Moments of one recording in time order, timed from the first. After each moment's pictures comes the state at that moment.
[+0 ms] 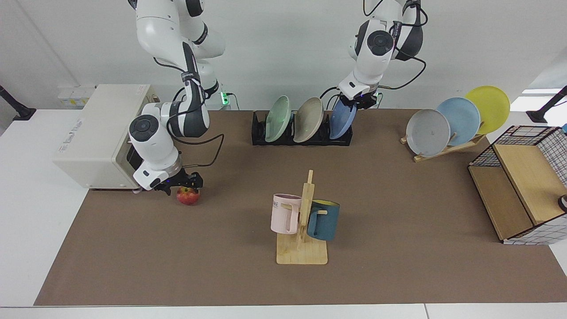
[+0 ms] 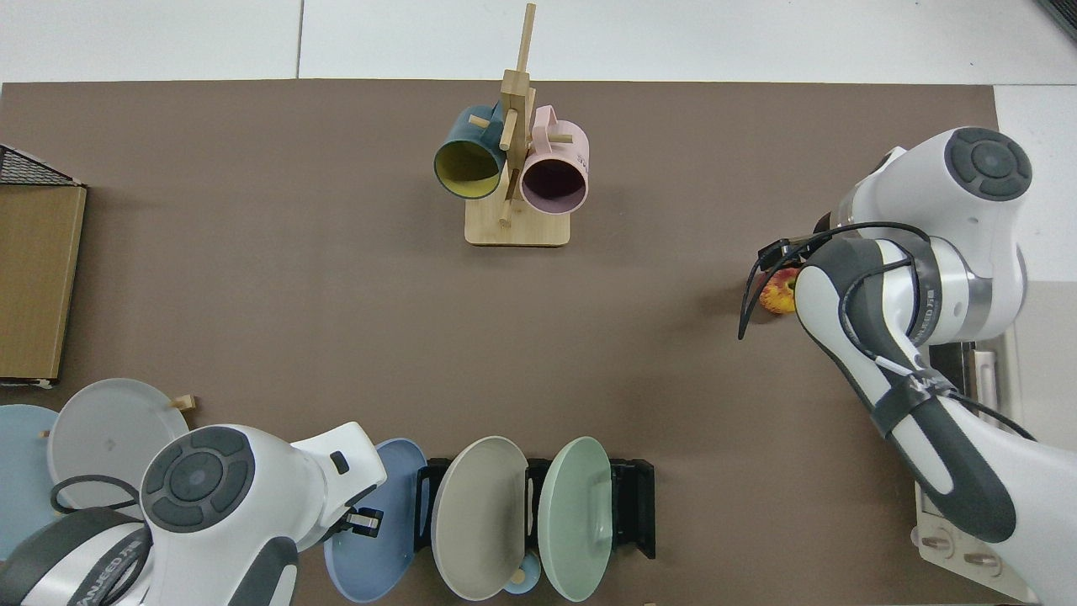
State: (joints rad) left arm -0.07 -0.42 -0.33 -2.41 -0.16 1.75 -0.05; right arm 0.12 0.32 -0.10 -1.91 0.01 2.21 -0.04
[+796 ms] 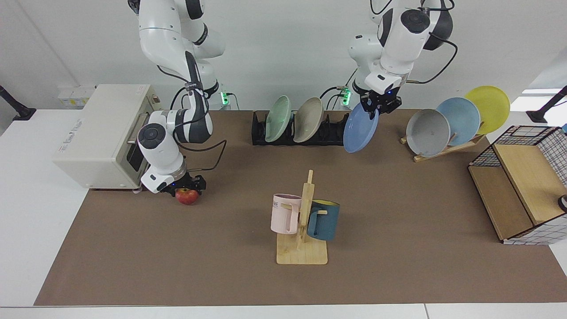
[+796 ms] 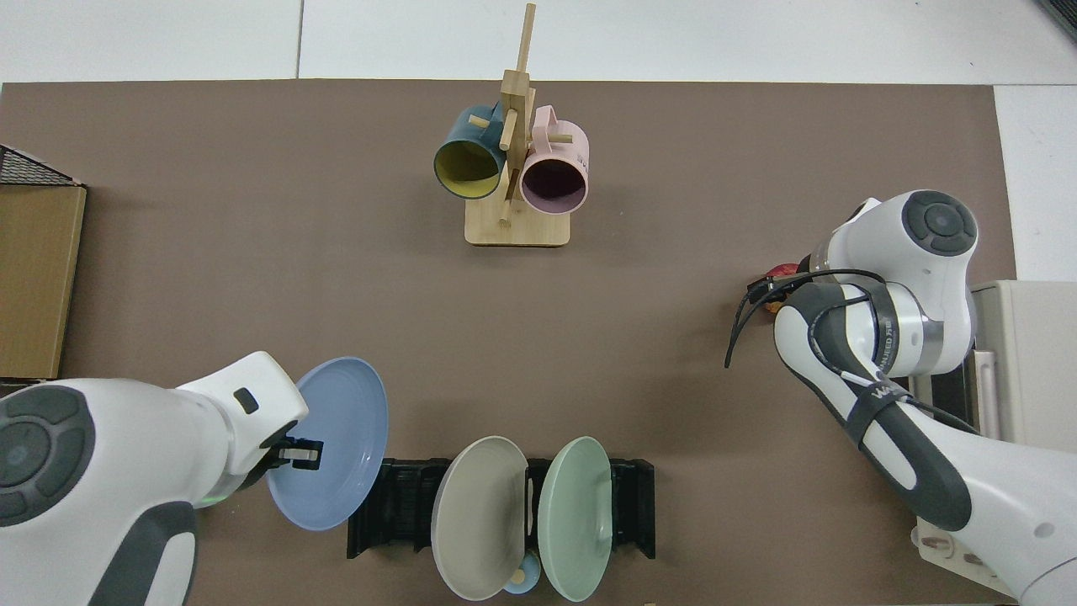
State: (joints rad) left arm 0.02 -0.35 -0.25 -2.23 -0.14 1.85 -0.06; right arm 0.12 0.34 -0.09 -1.98 0.01 2.29 -0.04
